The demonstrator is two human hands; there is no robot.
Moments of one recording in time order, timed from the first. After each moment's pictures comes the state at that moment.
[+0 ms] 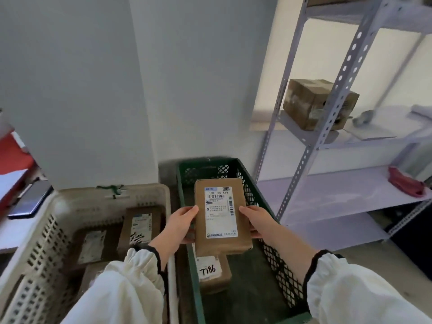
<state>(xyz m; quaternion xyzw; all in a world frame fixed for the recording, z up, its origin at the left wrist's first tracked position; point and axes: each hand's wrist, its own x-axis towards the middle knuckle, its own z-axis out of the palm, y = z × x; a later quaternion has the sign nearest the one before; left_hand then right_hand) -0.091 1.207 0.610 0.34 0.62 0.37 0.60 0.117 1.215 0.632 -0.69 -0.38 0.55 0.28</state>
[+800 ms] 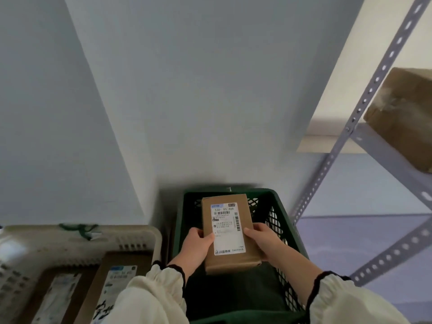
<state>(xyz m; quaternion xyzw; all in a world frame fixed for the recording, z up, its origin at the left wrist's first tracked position) -0.071 1.455 0.484 0.36 0.71 0.31 0.53 0.120 1.504 0.487 -0.66 -0.39 0.61 0.19</state>
